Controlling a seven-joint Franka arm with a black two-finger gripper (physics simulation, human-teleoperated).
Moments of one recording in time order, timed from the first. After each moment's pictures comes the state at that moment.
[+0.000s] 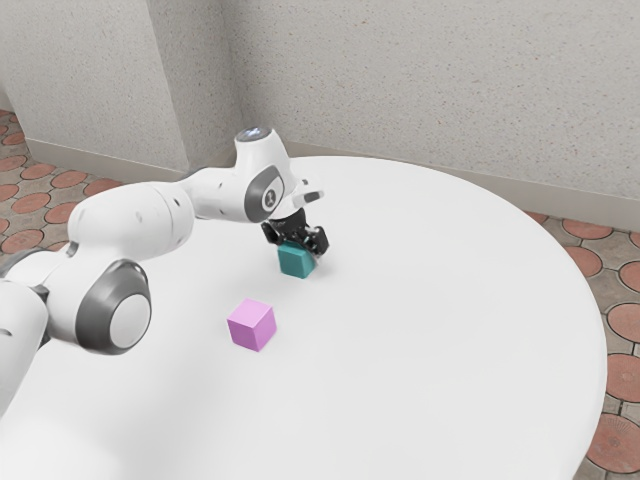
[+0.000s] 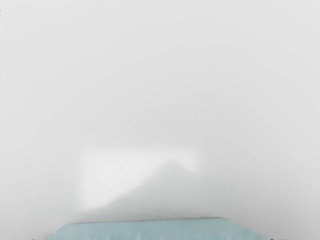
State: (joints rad) arm 0.02 1.09 0.03 -0.89 -0.12 2.16 0.10
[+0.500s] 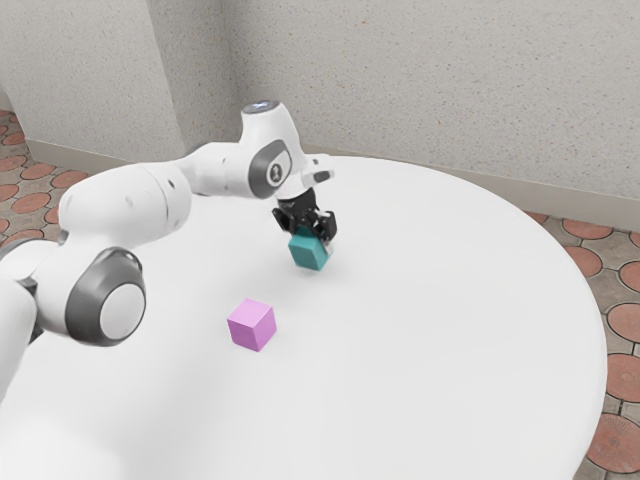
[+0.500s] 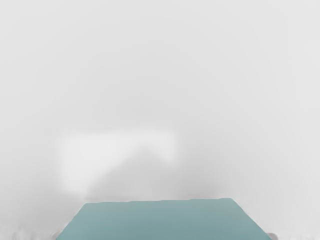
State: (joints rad) arm 0.00 0.99 -0.02 -0.89 -0.13 2.00 0.10
